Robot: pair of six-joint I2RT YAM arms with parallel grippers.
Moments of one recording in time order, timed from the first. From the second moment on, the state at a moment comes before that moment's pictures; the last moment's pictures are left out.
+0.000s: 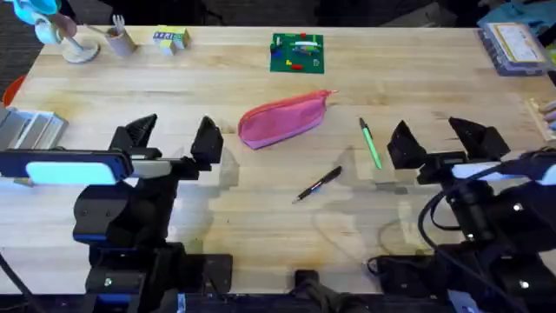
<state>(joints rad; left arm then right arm) 0.00 0.00 0.01 -0.08 0.00 -0.04 0.00 0.00 0.01 -0.11 -0.03 0.00</state>
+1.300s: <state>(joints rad) 0.00 0.74 0.84 -0.44 0.13 -0.04 0.00 0.71 0.93 -0.71 -0.06 0.02</state>
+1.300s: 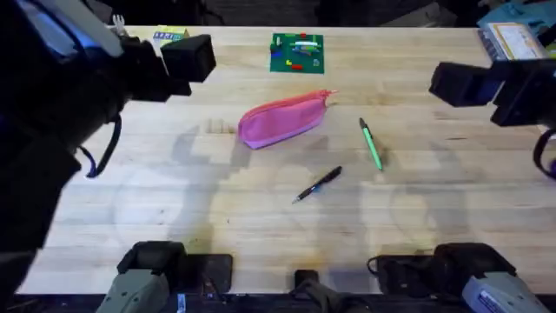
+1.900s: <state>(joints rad) 0.00 0.79 0.90 -0.55 0.22 -0.02 0.00 0.71 0.95 -0.73 -0.08 0.02</state>
